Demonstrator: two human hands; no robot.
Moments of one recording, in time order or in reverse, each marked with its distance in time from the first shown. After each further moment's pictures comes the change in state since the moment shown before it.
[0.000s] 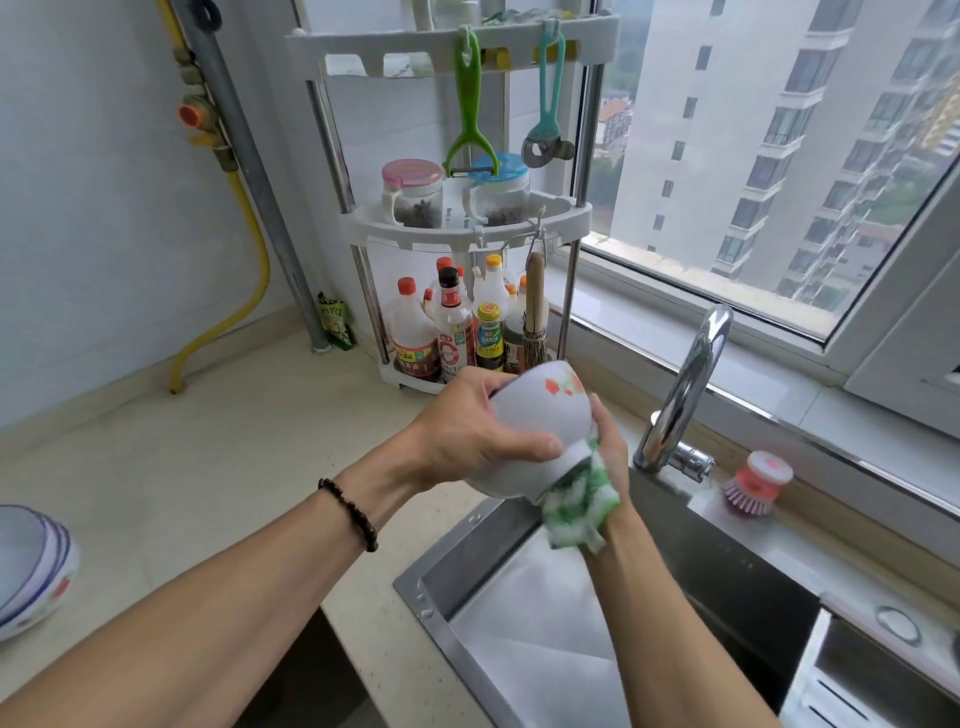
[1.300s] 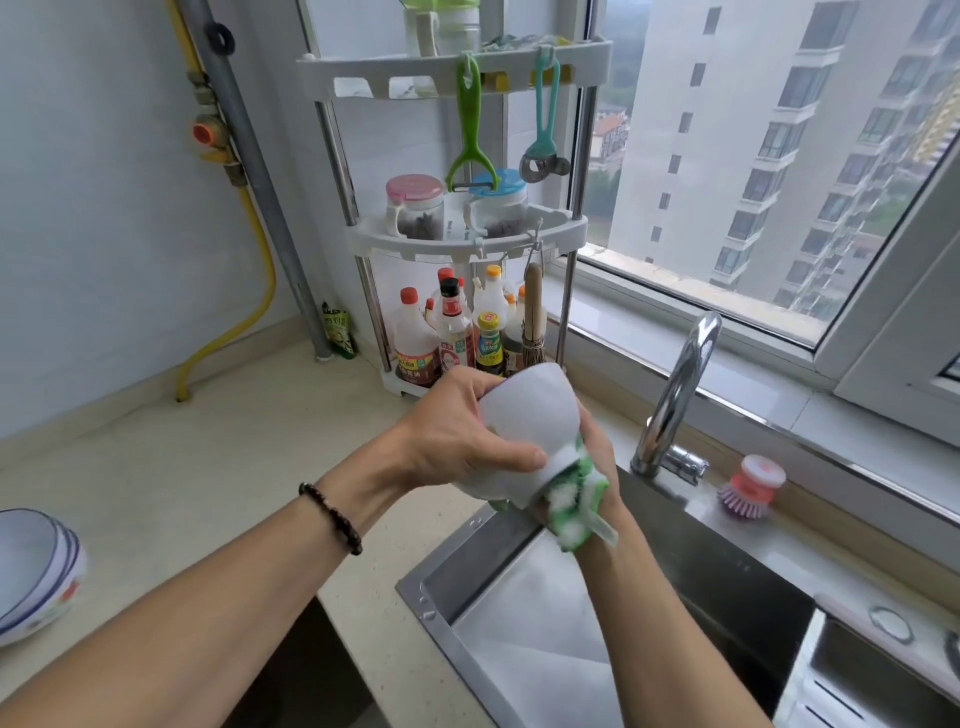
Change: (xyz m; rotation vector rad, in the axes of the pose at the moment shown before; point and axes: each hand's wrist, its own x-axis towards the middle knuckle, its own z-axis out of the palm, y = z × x) left_hand -0.018 0.009 -0.011 0.055 -0.004 0.069; right_hand -0.013 0.004 0.012 -0.024 -0.020 0.024
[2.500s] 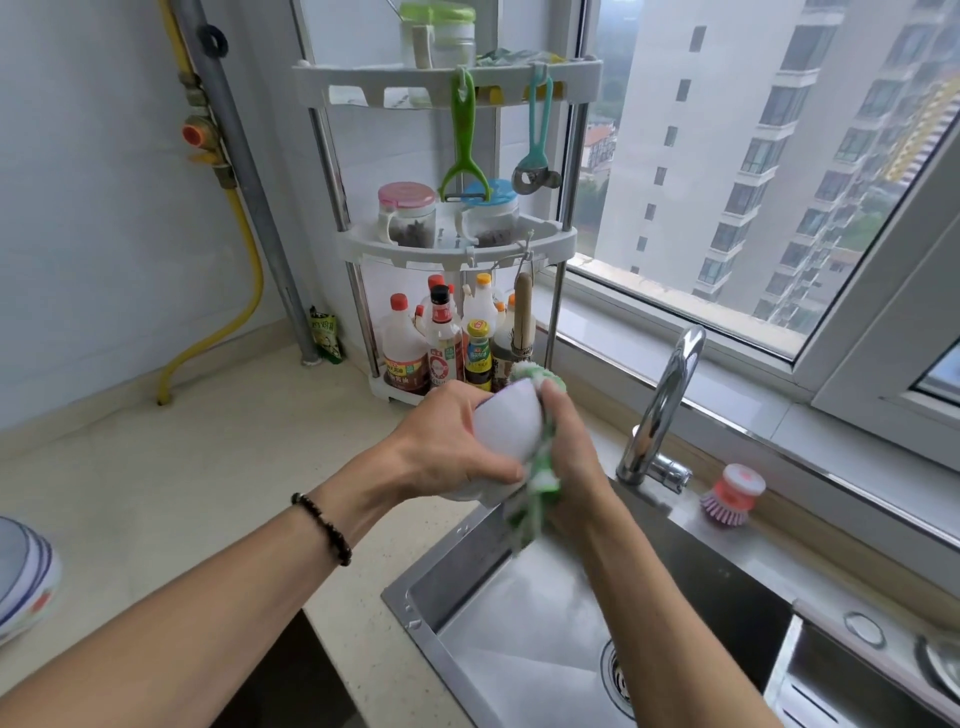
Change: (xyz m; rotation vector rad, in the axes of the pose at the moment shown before) left_hand 0.006 -0.001 0.001 0.148 0.029 -0.064; right_hand -0.007 -0.013 0.022 -0.434 0.037 -0.237
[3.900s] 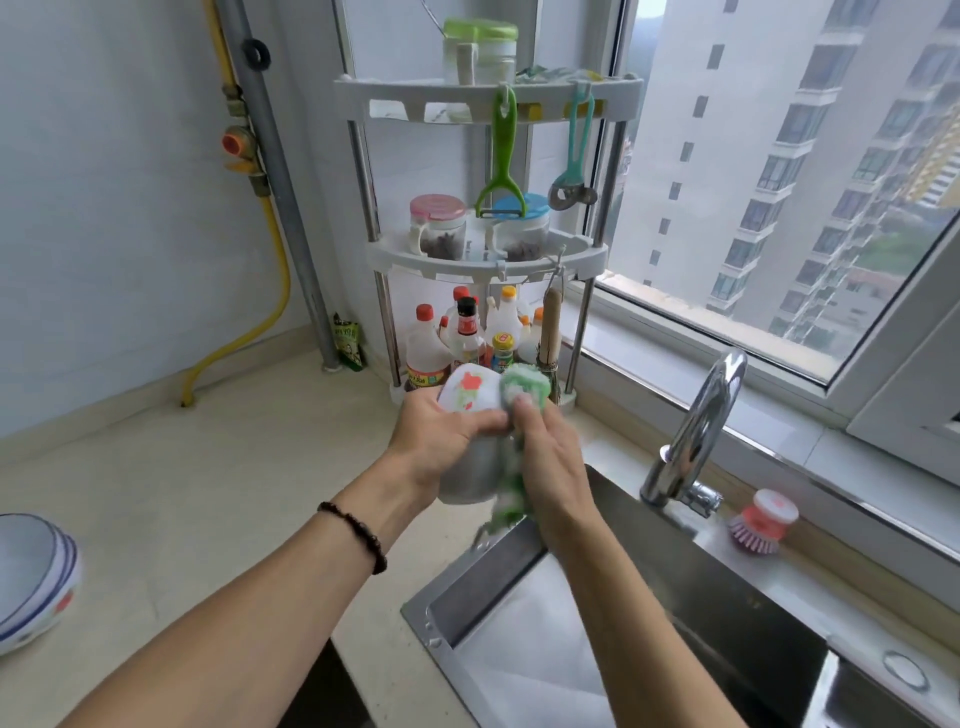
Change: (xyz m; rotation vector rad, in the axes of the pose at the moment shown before) left_hand 0.002 -0.015 -0.014 -0.472 0.449 -0.250; right_hand 0.013 0.014 0.040 -0.229 0.052 -0.267
